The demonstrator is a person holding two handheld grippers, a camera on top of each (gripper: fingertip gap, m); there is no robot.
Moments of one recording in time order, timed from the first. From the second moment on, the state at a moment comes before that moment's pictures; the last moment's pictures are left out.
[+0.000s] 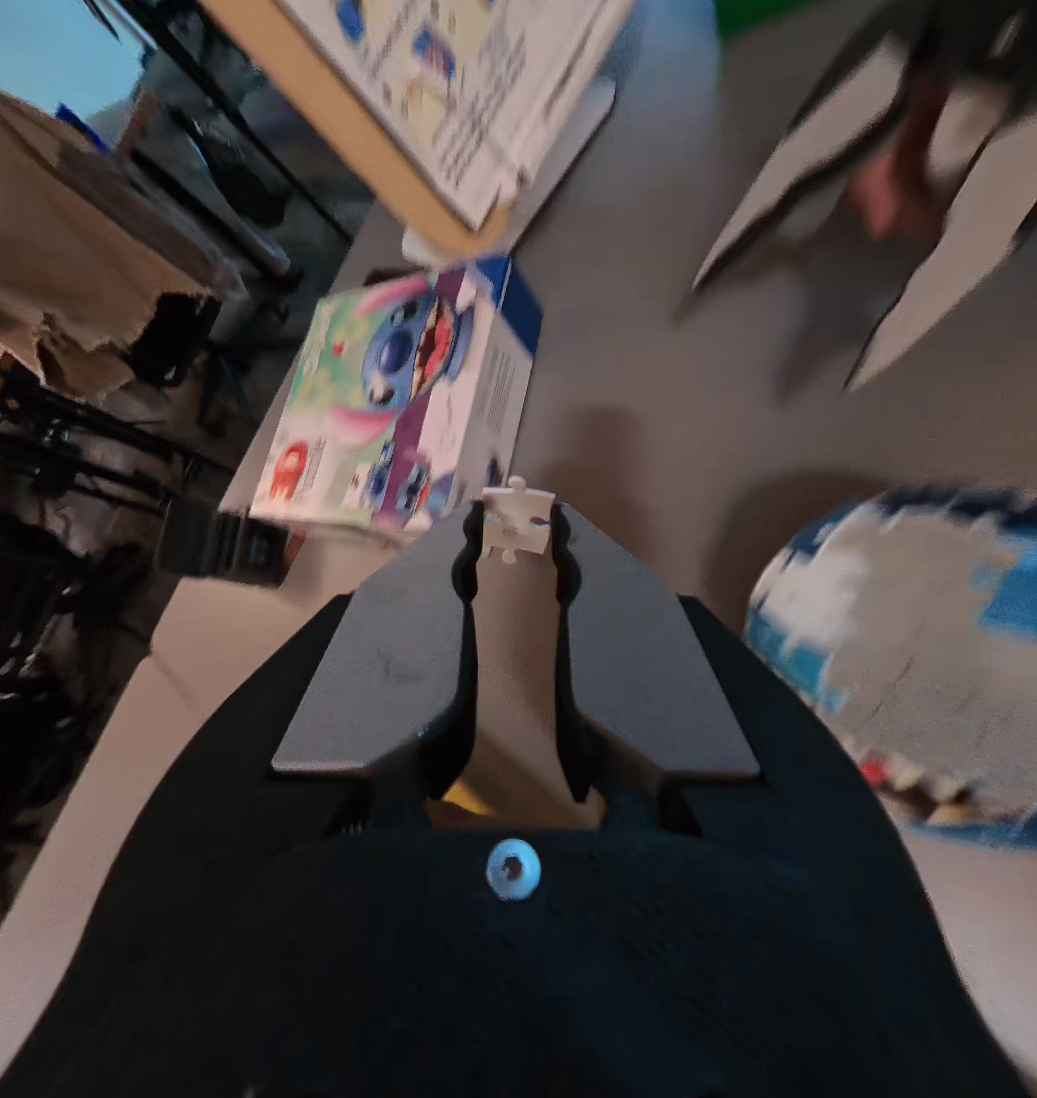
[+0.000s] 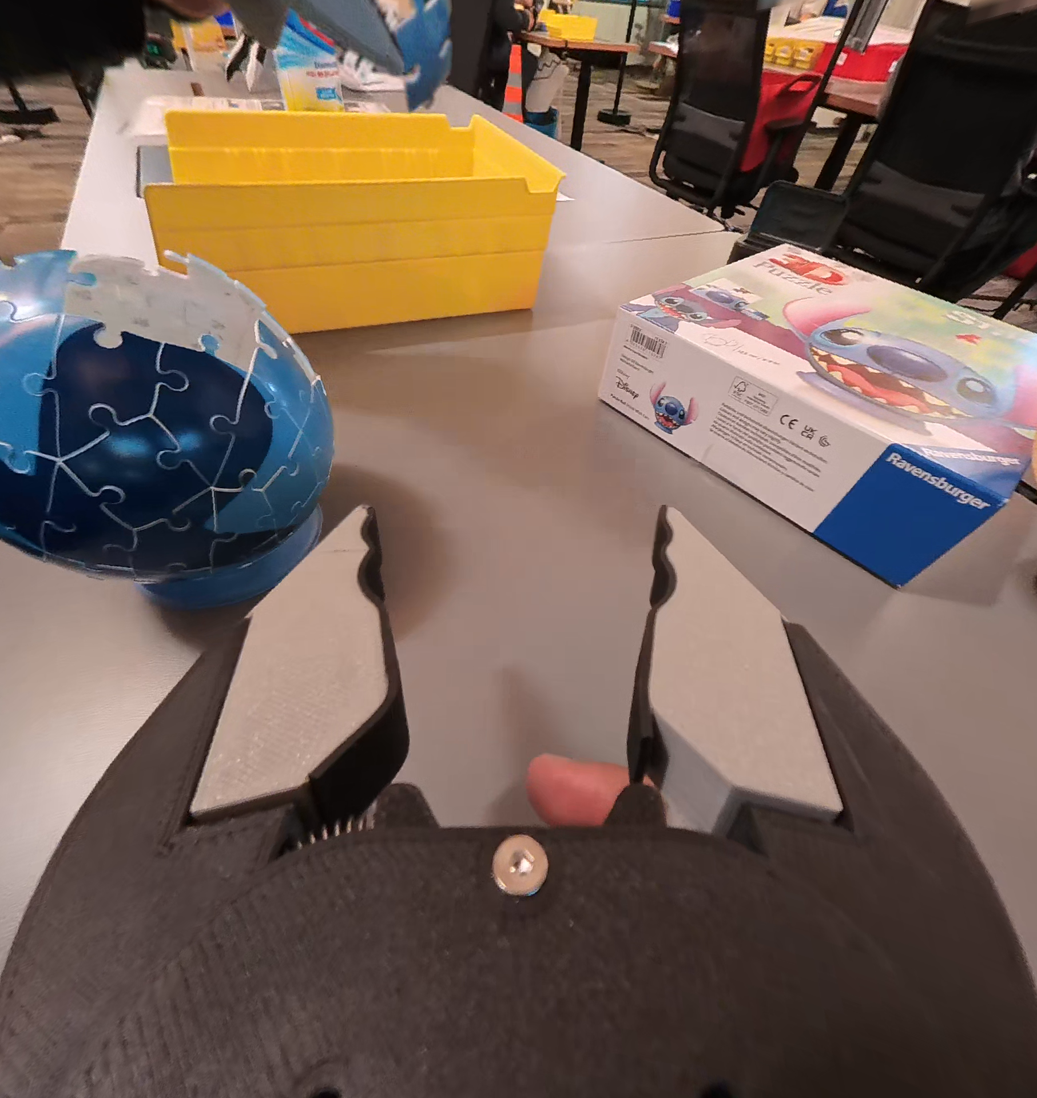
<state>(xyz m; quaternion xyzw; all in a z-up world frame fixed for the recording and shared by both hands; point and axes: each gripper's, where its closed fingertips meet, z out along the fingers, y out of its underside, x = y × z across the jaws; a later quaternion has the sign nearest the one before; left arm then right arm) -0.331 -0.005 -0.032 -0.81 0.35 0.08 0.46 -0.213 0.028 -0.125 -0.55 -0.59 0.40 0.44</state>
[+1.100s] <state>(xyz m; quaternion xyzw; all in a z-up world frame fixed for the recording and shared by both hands) -0.314 -0.097 -0.037 -0.78 0.10 -0.02 0.62 -0.100 0.234 -0.168 -0.75 -0.44 0.19 0.45</state>
